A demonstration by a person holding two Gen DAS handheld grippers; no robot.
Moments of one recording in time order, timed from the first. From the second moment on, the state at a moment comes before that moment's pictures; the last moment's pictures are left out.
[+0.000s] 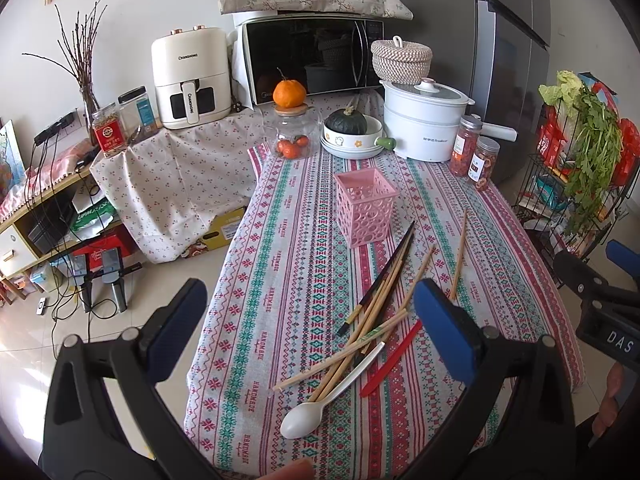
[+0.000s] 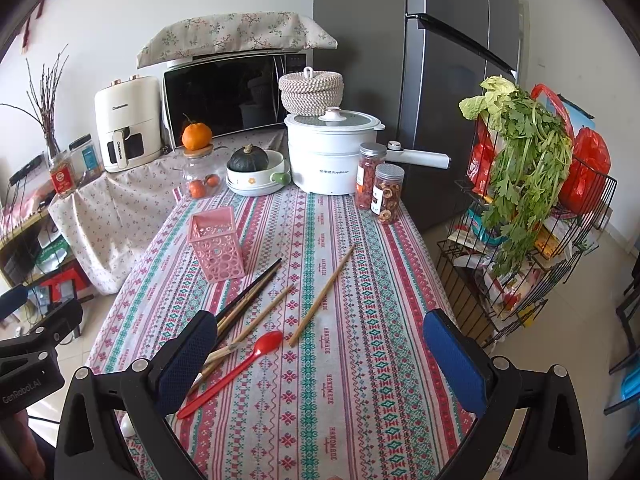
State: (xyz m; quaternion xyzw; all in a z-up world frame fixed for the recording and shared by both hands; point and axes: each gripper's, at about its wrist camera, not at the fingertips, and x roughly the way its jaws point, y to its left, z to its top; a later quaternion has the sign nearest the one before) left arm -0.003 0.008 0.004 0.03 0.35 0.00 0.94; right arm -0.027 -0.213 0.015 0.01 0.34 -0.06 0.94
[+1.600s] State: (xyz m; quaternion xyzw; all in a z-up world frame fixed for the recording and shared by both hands) left arm 0.012 0.008 0.006 0.02 0.34 0.00 0.94; right arm -0.014 -0.216 0.014 0.02 0.36 -0.07 0.93
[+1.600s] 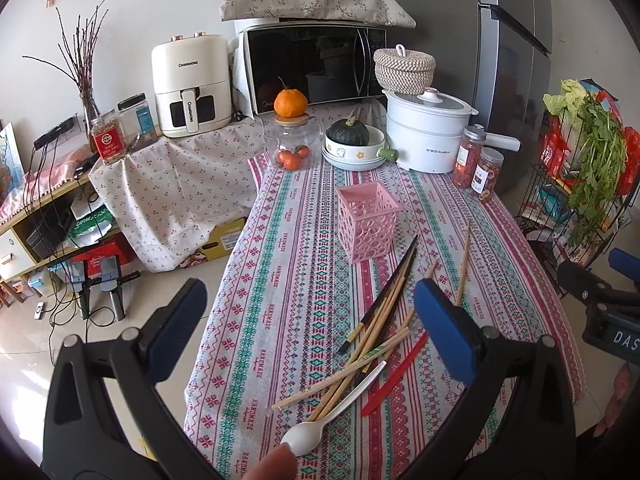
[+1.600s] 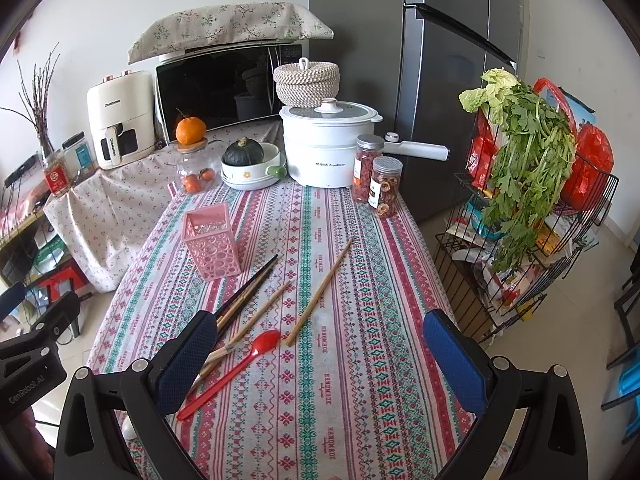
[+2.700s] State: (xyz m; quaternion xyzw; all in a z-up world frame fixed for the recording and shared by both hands) left arm 0.190 -0.074 -0.133 0.02 0.57 -0.21 0.79; right arm 0.149 -0.273 -0.095 0.13 0.57 0.02 0.81
